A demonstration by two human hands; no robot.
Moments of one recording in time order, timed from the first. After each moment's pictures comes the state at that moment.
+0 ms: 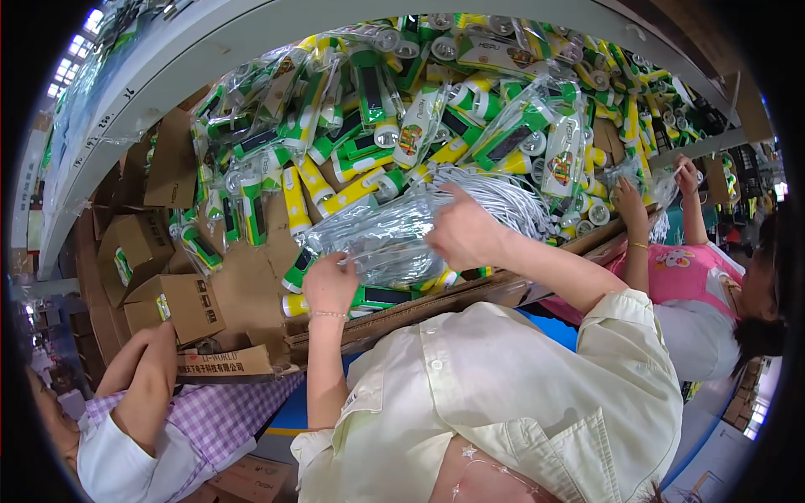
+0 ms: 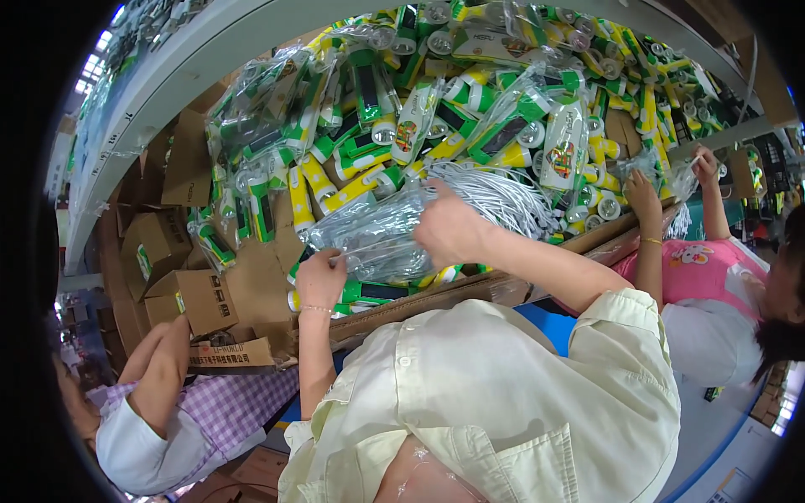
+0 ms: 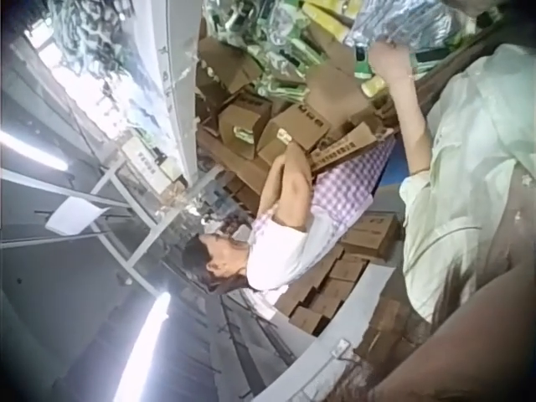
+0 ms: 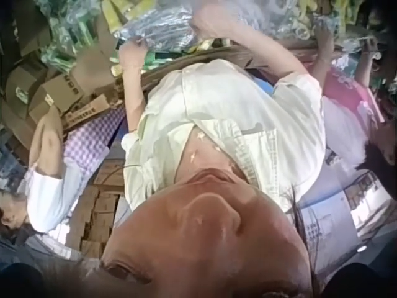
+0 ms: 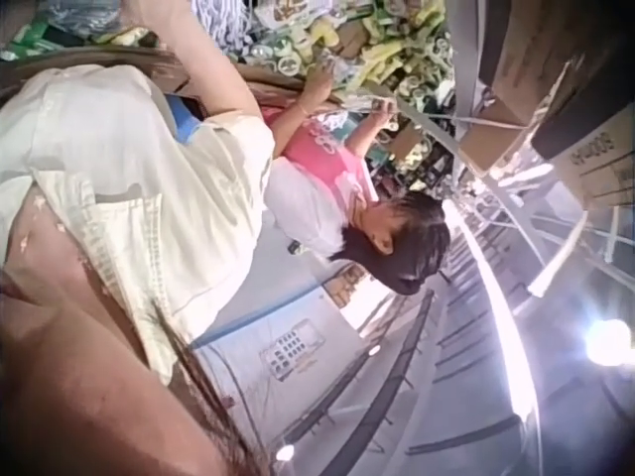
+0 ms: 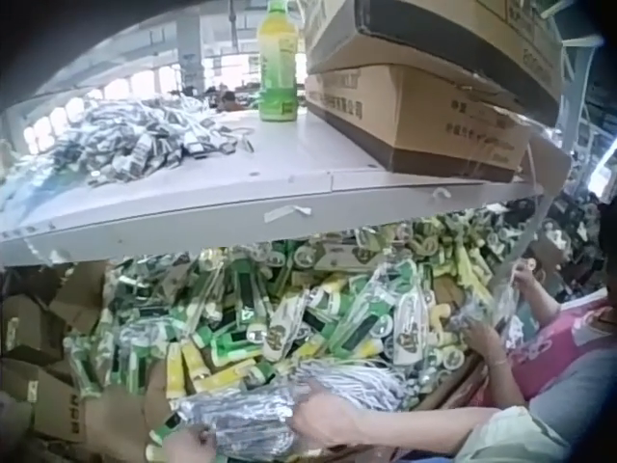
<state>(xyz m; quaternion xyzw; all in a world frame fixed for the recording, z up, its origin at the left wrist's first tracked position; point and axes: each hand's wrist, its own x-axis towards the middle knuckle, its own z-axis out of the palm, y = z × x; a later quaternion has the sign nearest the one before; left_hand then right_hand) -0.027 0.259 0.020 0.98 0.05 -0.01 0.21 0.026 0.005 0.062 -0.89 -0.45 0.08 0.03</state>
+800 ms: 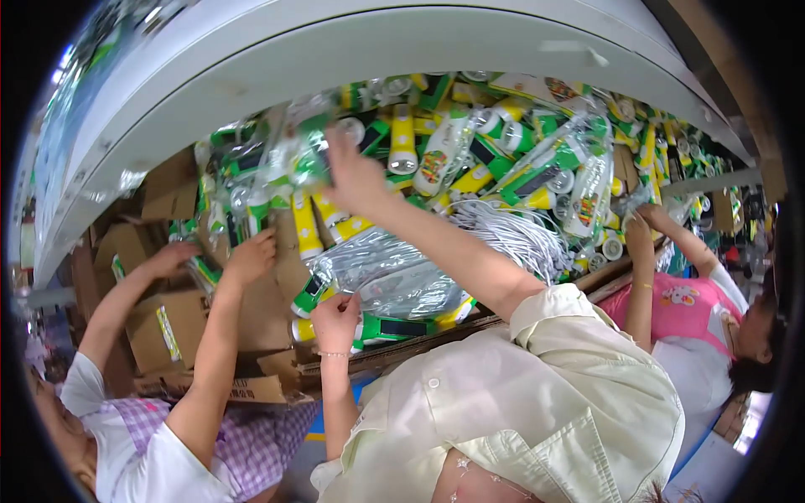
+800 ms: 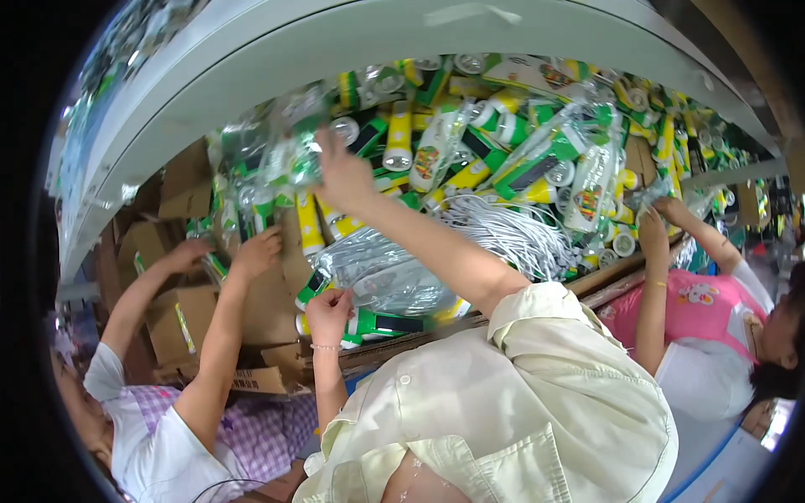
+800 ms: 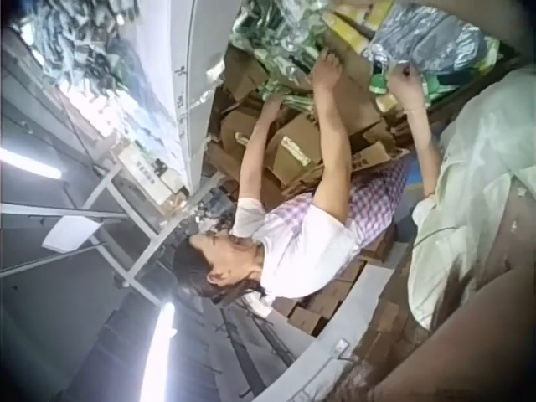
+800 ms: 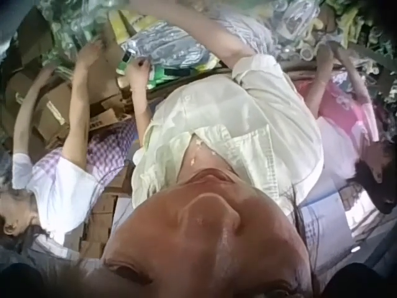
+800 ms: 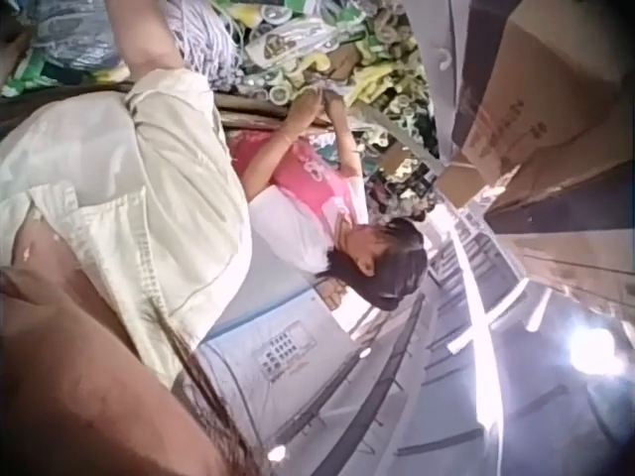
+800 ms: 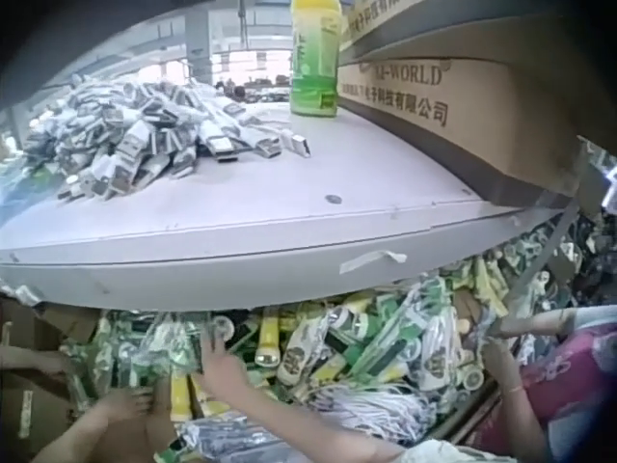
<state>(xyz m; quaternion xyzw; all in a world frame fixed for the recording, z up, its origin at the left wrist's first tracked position) -0.031 0.286 -0.010 0.87 0.21 -0.10 0.43 0.172 0.173 0.002 -0.93 -0.16 -0.01 0.33</state>
